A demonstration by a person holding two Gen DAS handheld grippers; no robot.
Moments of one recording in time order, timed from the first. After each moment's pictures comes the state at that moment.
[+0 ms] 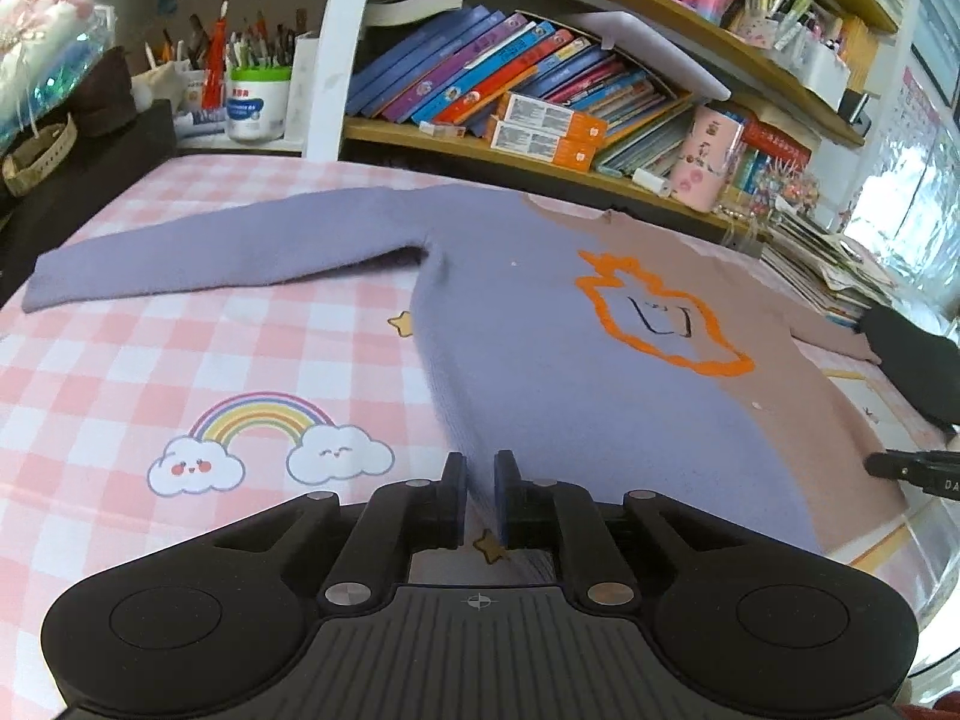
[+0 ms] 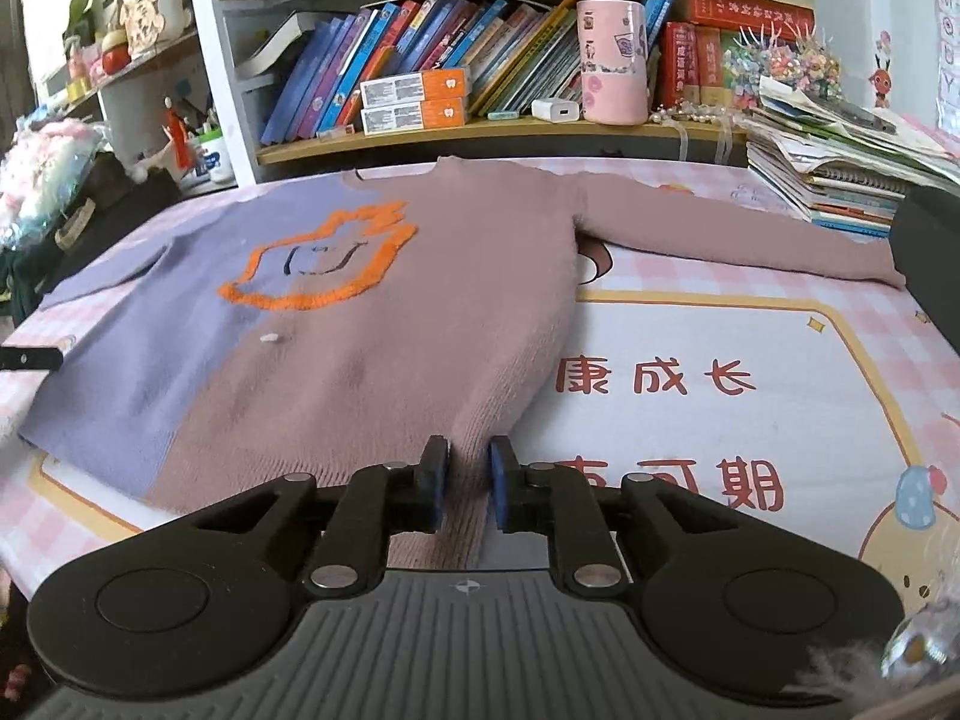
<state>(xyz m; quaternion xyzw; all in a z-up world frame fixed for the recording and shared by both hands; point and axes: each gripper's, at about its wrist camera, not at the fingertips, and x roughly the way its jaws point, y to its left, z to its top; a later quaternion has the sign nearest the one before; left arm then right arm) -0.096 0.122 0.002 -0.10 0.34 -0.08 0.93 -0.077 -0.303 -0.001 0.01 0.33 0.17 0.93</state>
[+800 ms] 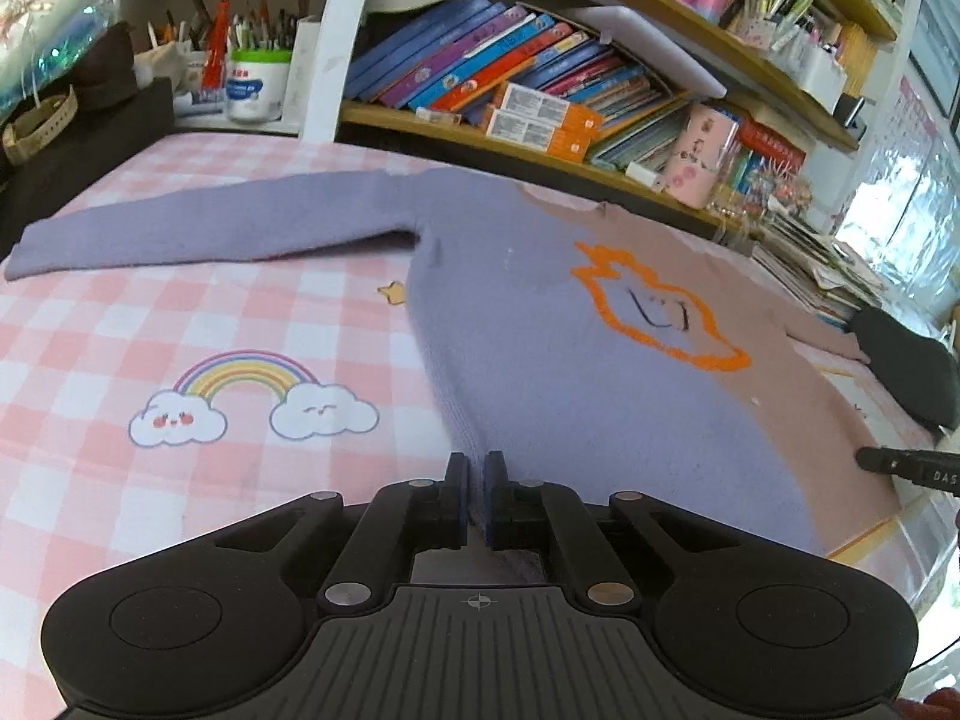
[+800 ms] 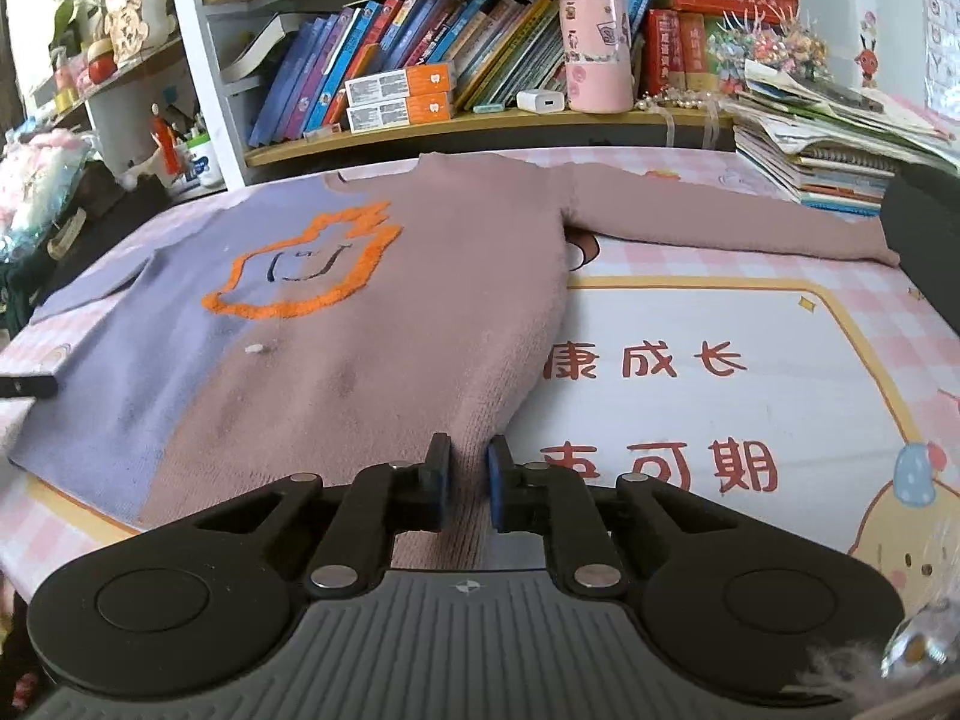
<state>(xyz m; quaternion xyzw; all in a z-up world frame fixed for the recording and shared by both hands) -0.104 0.121 -0.009 -0.12 0.34 -0.09 0.93 -0.076 -0.308 -0.003 0.03 0.34 0.16 0.93</state>
